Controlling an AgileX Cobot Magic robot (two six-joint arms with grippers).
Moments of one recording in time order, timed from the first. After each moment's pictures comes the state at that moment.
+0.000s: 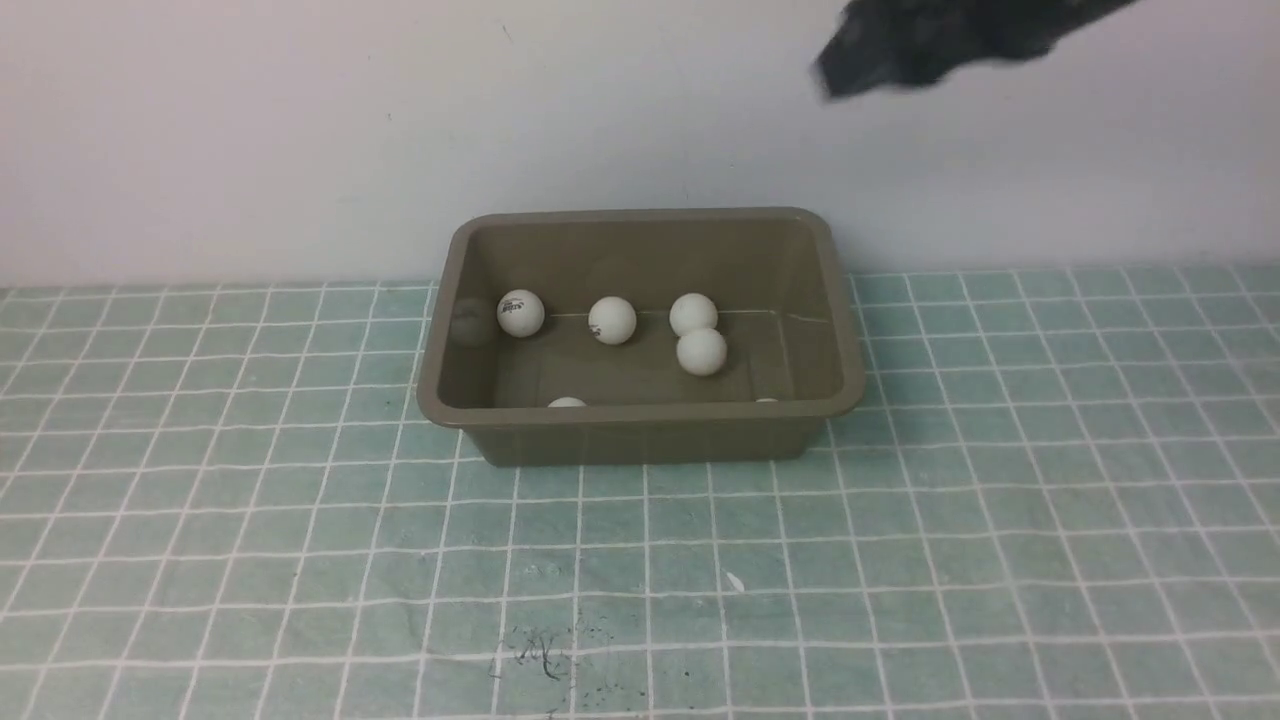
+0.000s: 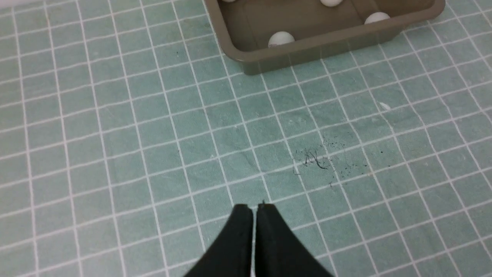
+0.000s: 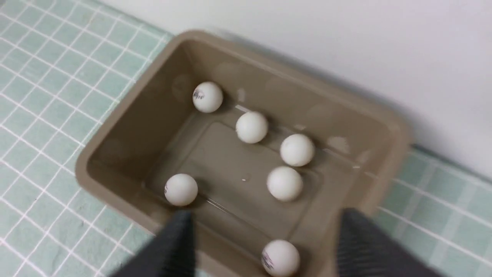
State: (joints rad) right arm 0.32 1.61 -1.82 0.28 1.10 -0.17; left arm -0.21 0.70 -1.09 -0.11 1.23 0.00
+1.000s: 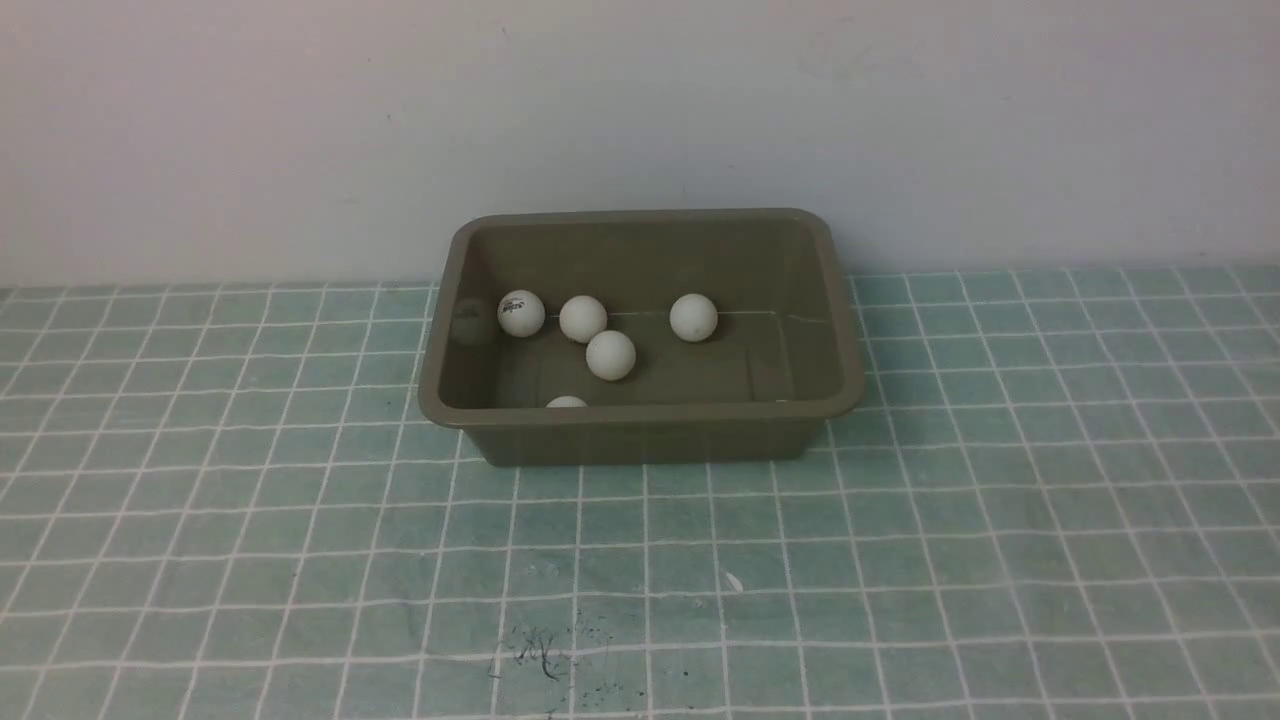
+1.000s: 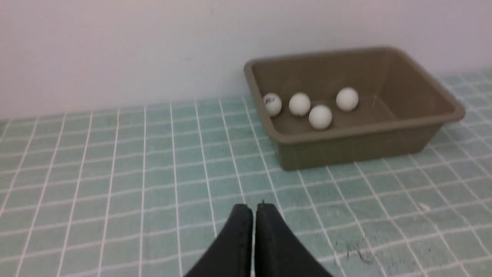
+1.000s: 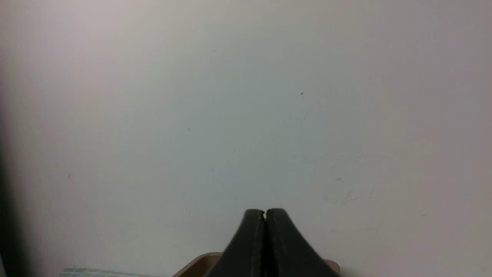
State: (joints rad) right arm 0.32 -0.01 -0.38 0.32 0.31 -0.07; left arm -0.21 0.05 -0.57 0.00 0.83 -0.06
